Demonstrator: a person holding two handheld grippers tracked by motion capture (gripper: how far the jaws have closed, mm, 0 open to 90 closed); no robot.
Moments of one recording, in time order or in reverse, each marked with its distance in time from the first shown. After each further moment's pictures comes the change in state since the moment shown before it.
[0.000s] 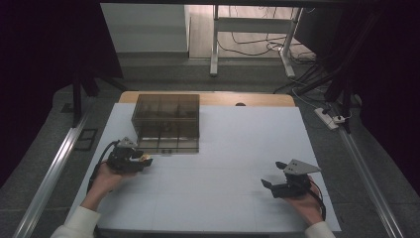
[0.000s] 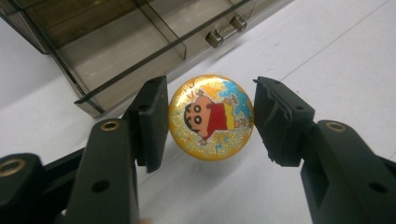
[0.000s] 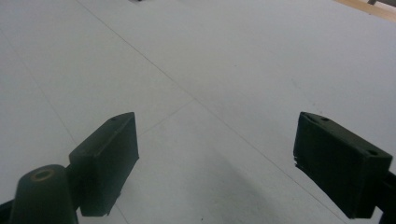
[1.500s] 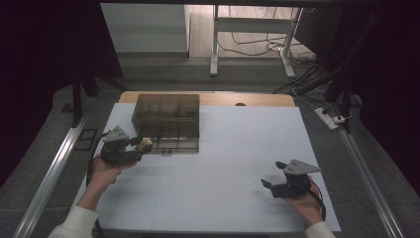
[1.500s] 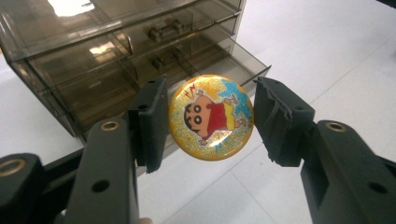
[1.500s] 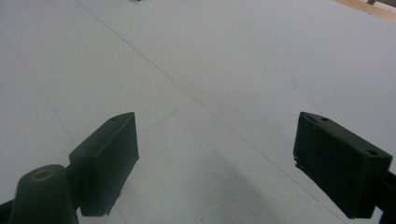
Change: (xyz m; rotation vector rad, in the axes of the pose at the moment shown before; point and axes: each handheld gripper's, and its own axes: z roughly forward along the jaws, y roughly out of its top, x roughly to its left) left arm -0.009 0.025 -0.036 -0.257 -0.016 0.006; right arm 0.000 0.000 0.000 0.000 -0.002 -0.002
